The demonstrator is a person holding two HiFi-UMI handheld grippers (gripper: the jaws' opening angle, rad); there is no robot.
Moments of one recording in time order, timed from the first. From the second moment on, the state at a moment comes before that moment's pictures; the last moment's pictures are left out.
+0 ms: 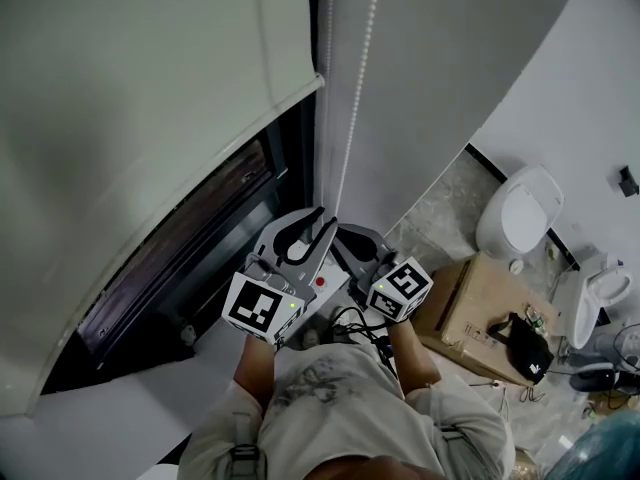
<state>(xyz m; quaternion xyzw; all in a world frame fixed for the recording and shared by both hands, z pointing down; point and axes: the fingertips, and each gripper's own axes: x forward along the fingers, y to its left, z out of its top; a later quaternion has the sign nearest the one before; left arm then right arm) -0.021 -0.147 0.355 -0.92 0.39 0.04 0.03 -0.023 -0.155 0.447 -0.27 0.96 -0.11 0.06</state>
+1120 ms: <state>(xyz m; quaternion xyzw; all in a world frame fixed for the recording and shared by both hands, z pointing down) -0.017 -0.170 0.341 -0.92 0.40 0.05 0.03 -0.035 -0.149 0.473 -0.26 0.96 -0.11 0.03</state>
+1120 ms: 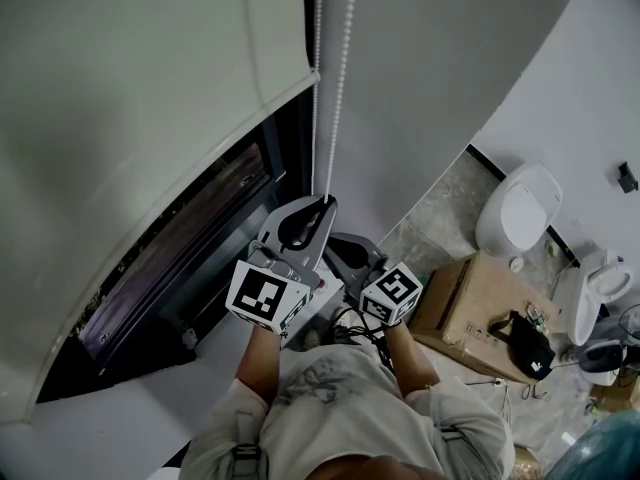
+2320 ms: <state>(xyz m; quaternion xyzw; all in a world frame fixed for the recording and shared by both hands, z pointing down) -0.017 -0.151 0.427 -0.92 0.40 0.01 -0.05 -0.028 -0.126 0.556 -0.26 0.95 -0.15 -0.05</state>
